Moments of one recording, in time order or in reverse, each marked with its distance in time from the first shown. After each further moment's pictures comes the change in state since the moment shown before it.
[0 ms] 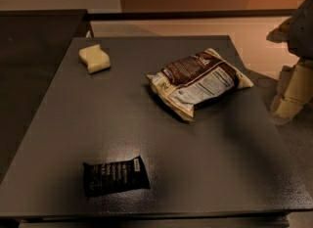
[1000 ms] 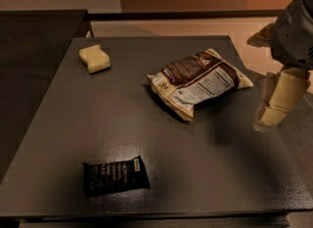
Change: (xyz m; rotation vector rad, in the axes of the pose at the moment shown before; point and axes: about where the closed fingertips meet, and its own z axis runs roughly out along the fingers) arm -0.031 0.019 0.007 -0.027 -0.075 -0.076
